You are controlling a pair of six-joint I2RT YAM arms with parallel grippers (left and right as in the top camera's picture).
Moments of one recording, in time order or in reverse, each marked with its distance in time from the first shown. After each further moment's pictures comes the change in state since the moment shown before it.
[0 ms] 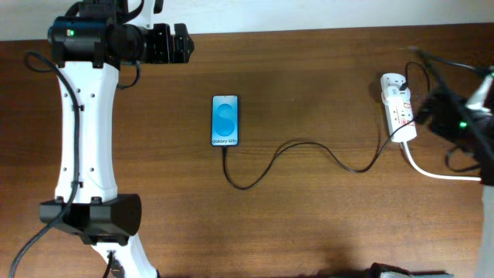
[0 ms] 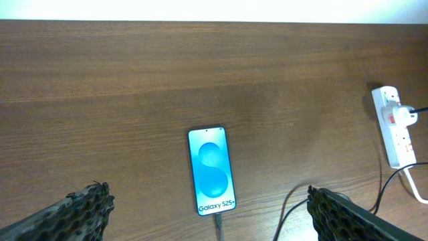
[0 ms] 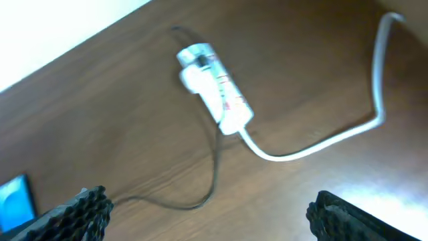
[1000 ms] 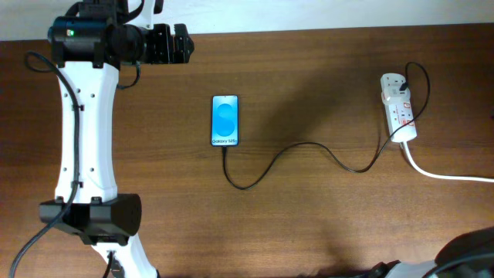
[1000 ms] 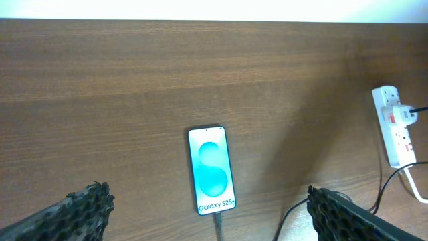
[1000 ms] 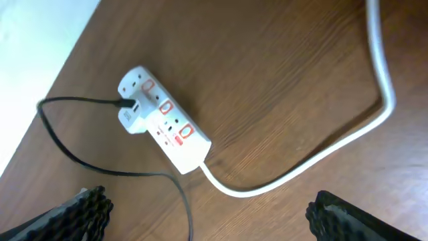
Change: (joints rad) left arm 0.000 0.000 0.000 -0.002 0.000 0.000; right arm -0.602 0.407 0.000 0.164 -0.485 -0.176
